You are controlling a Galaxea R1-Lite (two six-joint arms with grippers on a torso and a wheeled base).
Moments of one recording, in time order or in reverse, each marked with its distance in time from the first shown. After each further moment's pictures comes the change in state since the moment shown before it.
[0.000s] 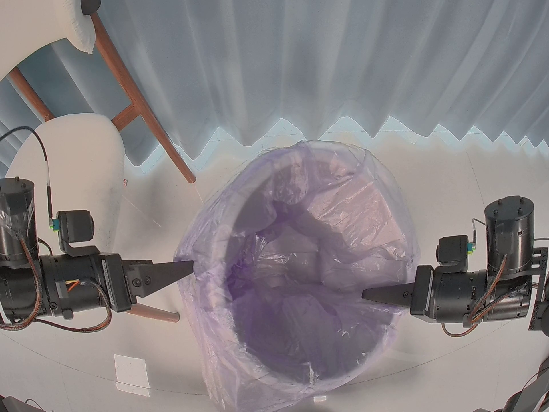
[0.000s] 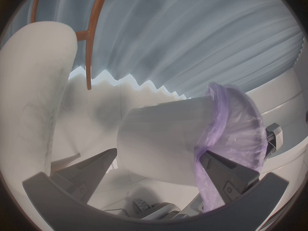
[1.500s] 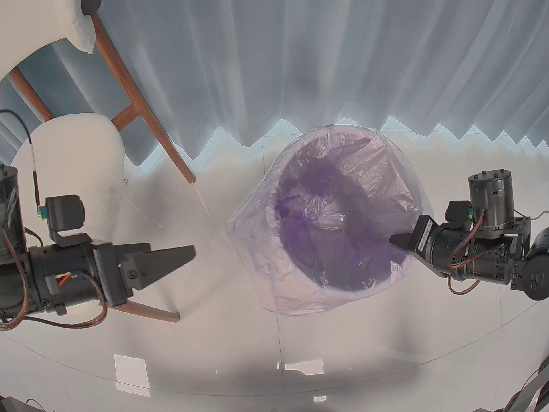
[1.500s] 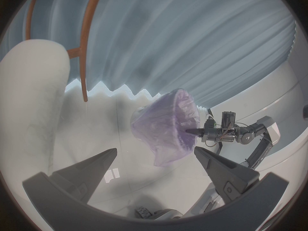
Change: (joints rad) left arm -0.064 -0.040 -0.040 0.002 0.074 0.020; right arm -0.179 0.136 -0.139 0.011 -0.251 -0.009
